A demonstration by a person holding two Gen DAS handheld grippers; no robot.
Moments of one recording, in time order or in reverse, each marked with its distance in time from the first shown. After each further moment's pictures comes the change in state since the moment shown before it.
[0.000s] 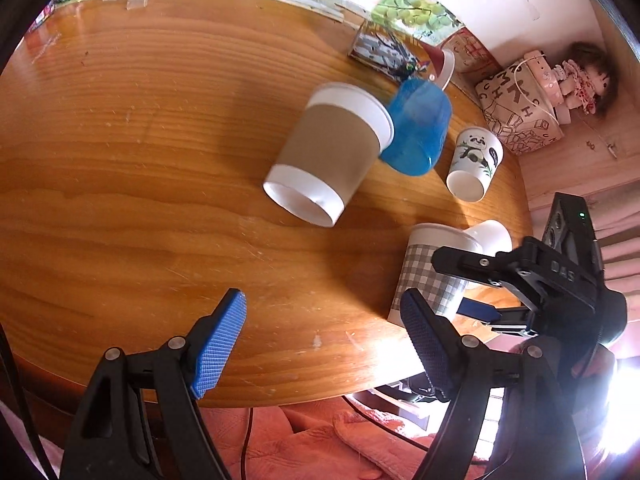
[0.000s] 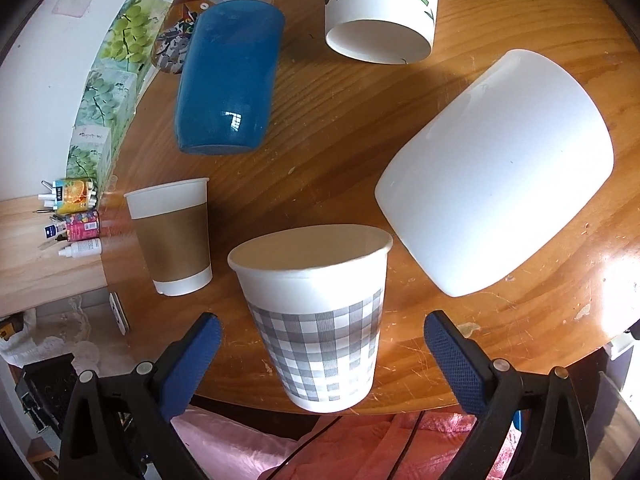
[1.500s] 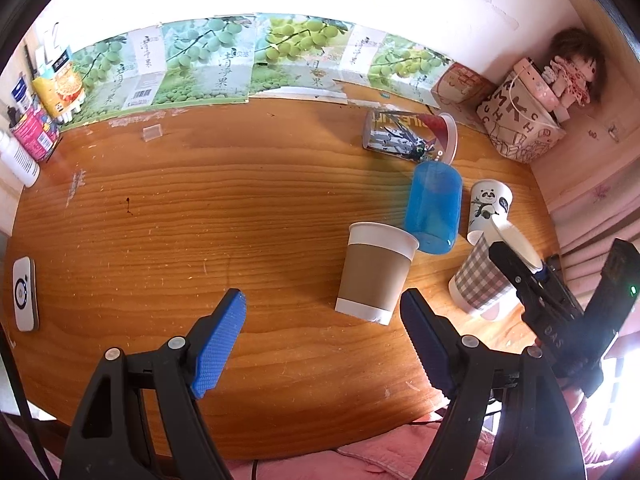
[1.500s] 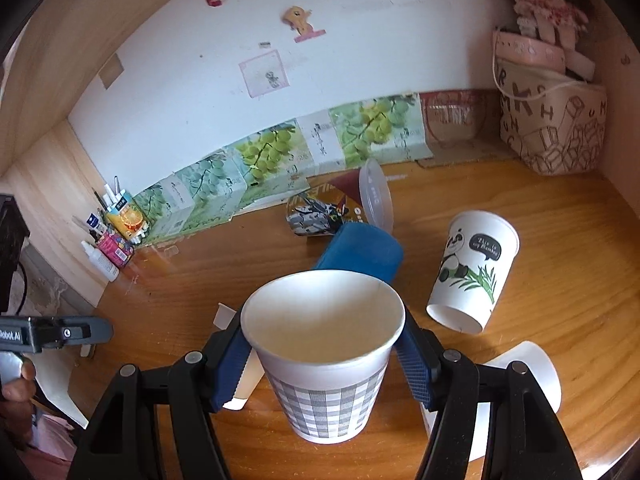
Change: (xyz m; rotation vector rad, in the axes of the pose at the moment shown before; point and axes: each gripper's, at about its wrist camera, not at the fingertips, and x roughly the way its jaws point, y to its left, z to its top) left arm -0.059 0.000 0.071 0.221 -0.101 0.147; right arm -0.059 0.060 -0.029 -0.538 -0.755 0.000
